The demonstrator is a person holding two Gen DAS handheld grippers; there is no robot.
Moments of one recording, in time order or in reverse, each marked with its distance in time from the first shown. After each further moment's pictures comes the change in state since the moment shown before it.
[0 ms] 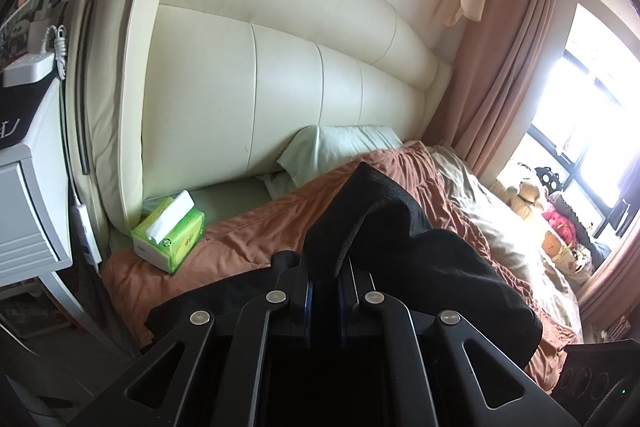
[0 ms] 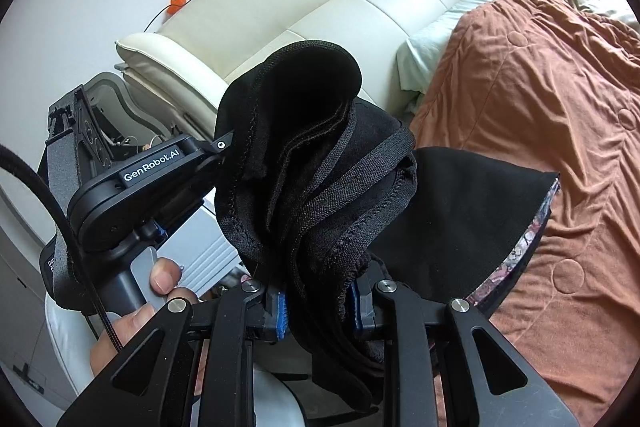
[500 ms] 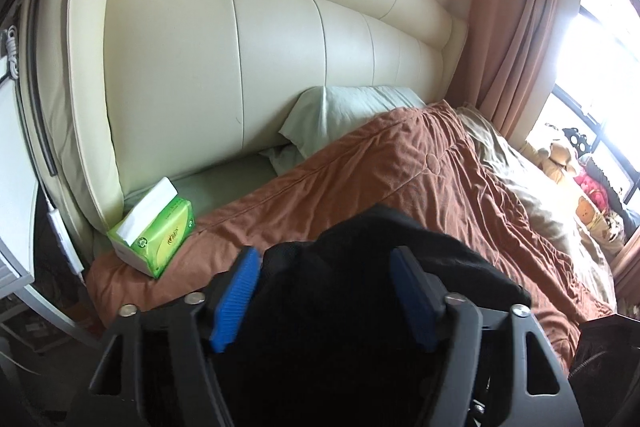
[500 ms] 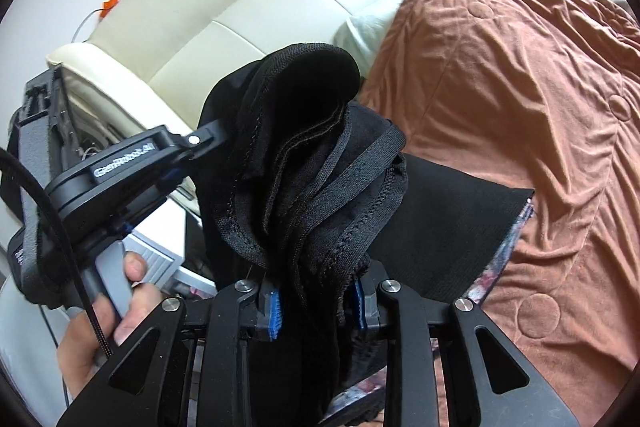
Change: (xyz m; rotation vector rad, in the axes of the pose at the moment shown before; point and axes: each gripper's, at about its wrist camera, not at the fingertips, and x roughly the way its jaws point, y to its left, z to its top) left arm 0.091 -0.019 -0.017 0.078 0.075 0.089; right arm 0.070 -0.097 0.036 0.077 0.081 -0.166
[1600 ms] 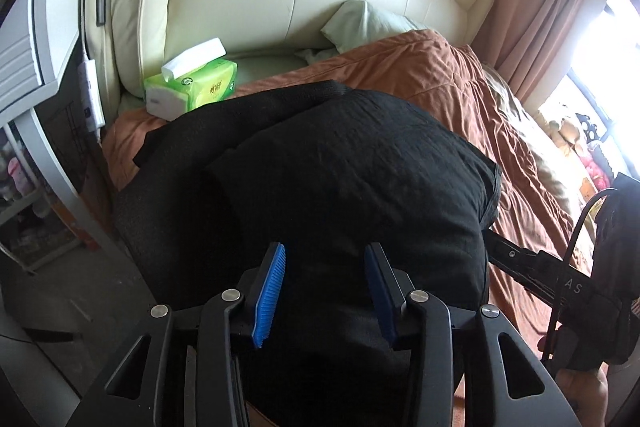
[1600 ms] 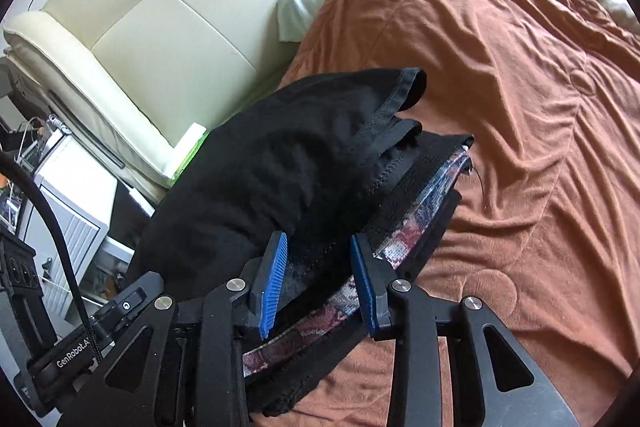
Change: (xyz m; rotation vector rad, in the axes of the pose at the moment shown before) left arm -0.022 0.049 -0.137 -0.090 0.199 0.017; right arm 0.022 -0.012 -0.020 -0.023 0.029 -0.113
